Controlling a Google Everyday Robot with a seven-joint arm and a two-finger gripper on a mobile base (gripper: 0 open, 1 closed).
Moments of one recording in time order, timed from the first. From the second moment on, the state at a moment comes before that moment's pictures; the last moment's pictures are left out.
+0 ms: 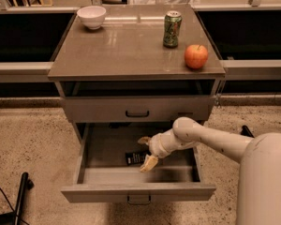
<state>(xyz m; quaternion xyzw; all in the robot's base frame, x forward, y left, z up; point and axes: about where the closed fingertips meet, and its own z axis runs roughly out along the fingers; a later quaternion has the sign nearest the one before) 0.589 -0.008 0.435 -0.66 0.64 0.26 0.29</state>
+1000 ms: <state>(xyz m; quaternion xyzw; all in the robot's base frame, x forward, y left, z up) 0.618 -0.004 0.386 -0.66 0.64 0.23 0.32</state>
